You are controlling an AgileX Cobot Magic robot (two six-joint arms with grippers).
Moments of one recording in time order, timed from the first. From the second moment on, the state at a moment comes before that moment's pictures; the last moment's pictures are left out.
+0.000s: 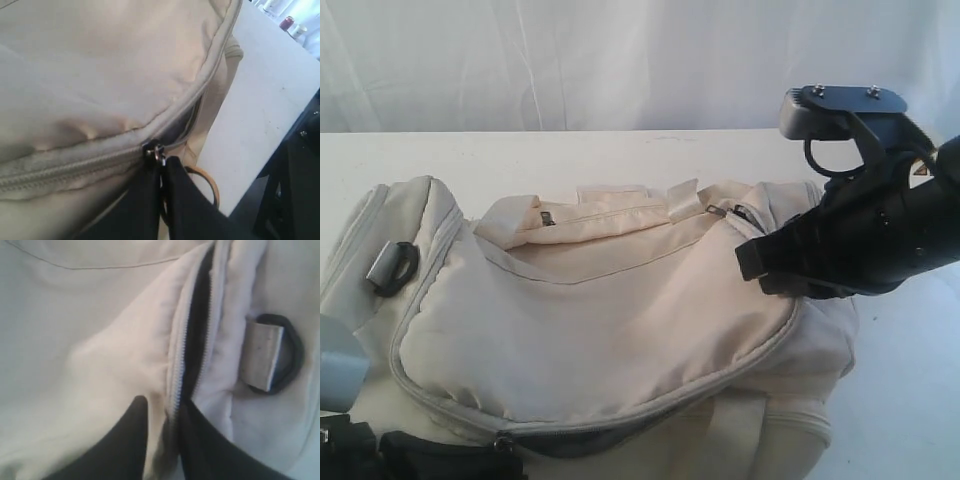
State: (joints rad) left arm -1.19 0.80 -0.27 -1.79 -0.24 1.23; right arm 0.30 1.19 -0.89 0.30 0.77 -0.09
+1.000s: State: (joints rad) left arm -0.84 0.96 -0.38 -1.79 0.06 1.54; right arm 0.30 1.19 -0.89 0.36 0.75 -0.19
